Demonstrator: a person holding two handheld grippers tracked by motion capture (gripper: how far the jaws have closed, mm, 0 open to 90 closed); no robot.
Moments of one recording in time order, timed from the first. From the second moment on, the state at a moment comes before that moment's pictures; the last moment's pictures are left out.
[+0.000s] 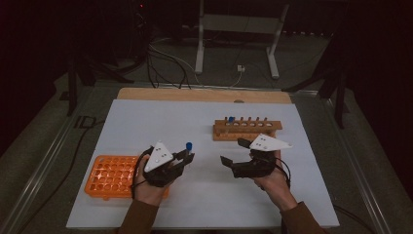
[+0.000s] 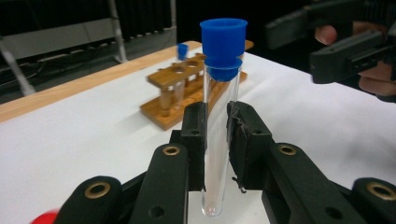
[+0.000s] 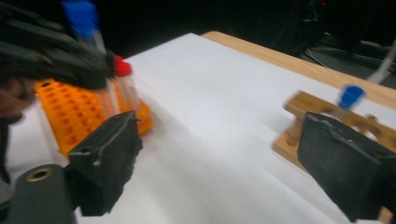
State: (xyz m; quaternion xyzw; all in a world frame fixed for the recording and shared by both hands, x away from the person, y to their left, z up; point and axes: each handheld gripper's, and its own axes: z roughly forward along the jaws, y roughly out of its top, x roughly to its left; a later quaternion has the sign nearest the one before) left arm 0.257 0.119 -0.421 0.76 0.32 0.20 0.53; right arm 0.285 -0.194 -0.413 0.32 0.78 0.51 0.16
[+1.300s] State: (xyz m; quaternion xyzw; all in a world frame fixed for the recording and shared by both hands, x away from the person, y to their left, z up) left arm 0.260 0.241 -0.442 0.67 0.45 0.30 0.51; right arm 0.274 -0.265 -0.442 0.41 0.73 0.50 0.21
